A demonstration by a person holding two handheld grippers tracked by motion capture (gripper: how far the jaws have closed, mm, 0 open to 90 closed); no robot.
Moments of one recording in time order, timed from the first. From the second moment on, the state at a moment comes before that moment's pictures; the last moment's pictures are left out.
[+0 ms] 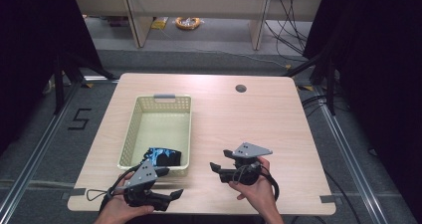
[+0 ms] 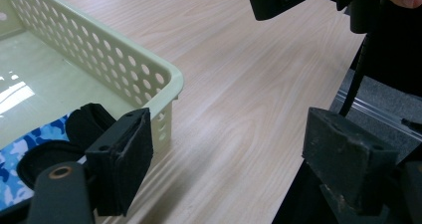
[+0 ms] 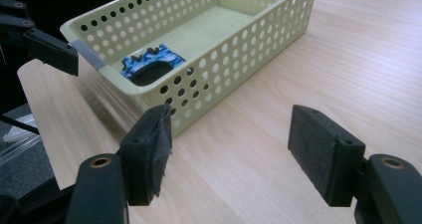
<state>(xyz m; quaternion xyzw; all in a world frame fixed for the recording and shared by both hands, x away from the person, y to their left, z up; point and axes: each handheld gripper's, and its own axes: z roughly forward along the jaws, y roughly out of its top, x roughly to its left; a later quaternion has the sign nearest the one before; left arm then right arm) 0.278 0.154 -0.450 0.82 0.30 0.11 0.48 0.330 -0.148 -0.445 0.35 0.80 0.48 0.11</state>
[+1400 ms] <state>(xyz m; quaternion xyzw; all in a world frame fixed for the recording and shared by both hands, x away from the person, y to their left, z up) 0.265 0.156 -0.491 0.82 0.31 0.07 0.47 0.291 -0.191 -0.471 0.38 0.78 0.49 0.10</state>
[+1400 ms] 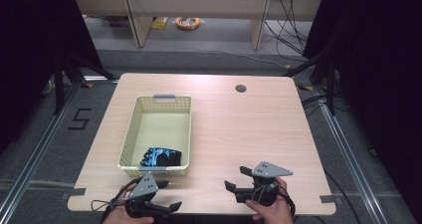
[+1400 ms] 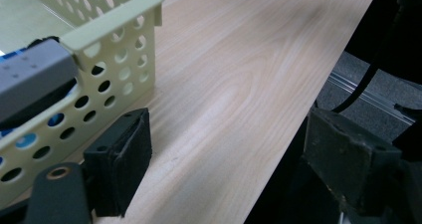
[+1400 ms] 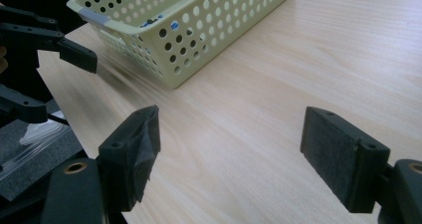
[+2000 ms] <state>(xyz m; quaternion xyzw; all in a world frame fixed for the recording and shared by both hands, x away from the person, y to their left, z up) 0.260 0.159 -0.507 0.85 0.29 0.09 0.43 0.273 -0.203 -0.483 0.39 0.80 0.45 0.09</state>
